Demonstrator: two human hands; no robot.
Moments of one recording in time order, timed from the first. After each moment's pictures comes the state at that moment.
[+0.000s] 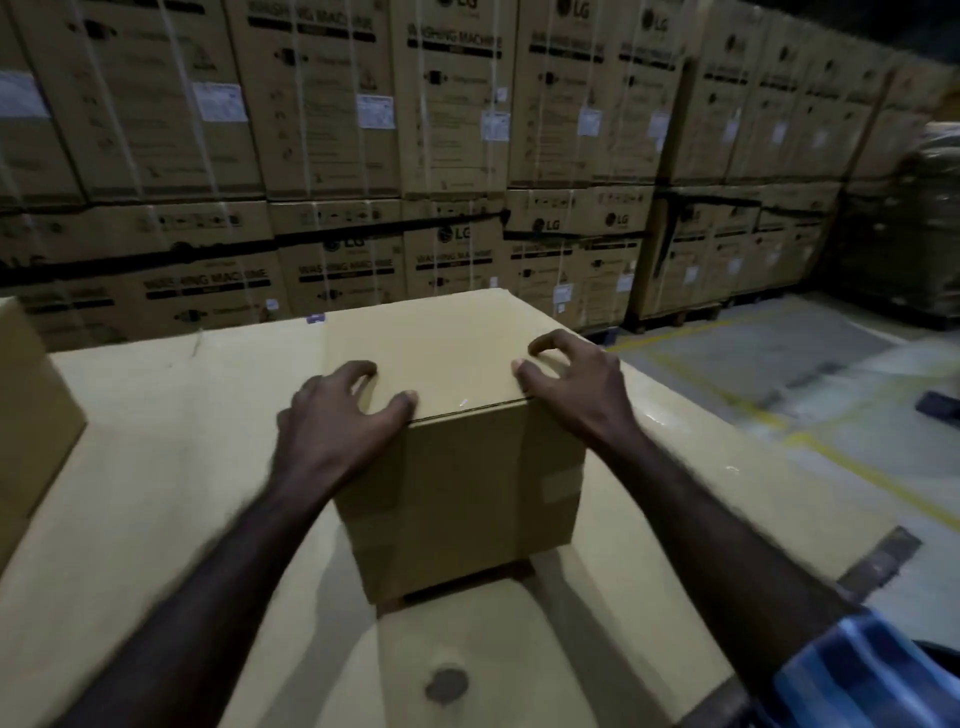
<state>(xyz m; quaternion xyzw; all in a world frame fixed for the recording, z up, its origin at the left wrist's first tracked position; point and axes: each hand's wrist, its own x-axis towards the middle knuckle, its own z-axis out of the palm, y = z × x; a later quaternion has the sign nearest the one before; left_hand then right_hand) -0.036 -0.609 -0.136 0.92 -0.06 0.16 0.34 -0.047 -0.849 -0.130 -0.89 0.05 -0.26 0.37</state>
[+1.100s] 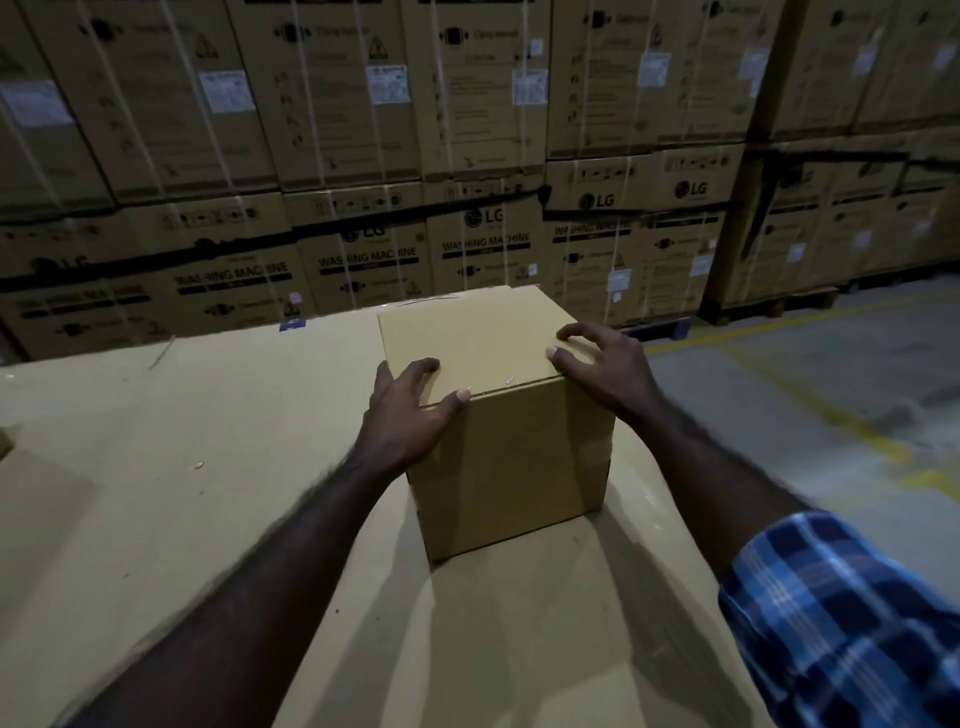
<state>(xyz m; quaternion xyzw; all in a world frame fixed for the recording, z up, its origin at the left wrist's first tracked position) 0.165 -0.915 -0.178 0.91 -0.03 0.11 0.39 0.211 -1.170 -0.180 -0.89 -0.02 -0.19 0.40</state>
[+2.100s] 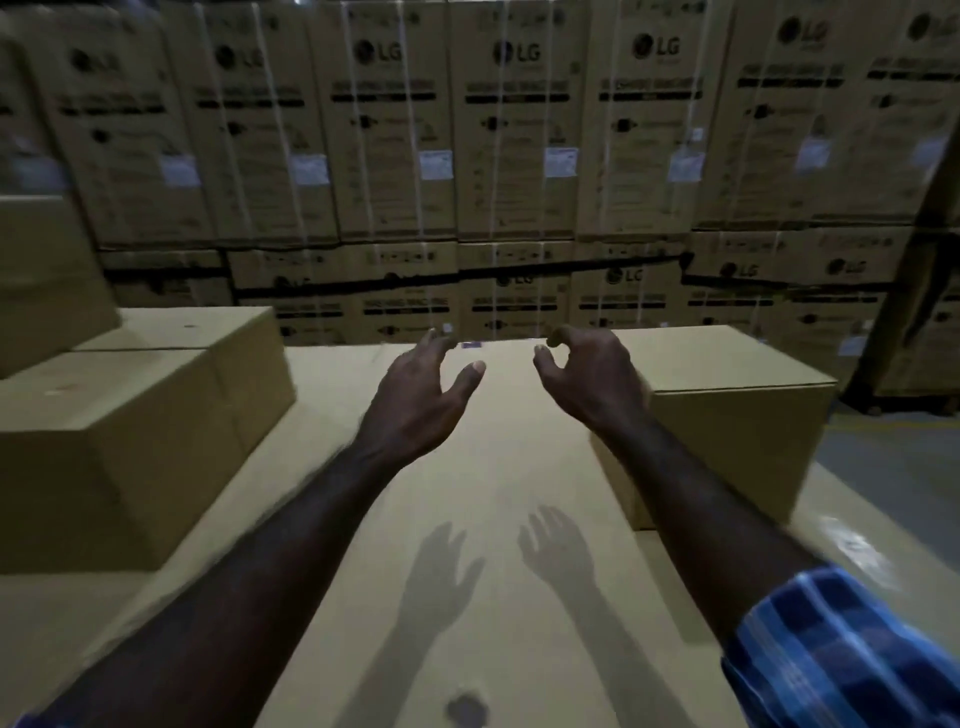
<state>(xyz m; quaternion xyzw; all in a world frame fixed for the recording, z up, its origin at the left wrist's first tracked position) -0.035 -0.659 -0.101 0.92 -0.02 0.28 0.29 0.050 -0.844 -0.109 -0.89 -0.14 -0.33 0.29</state>
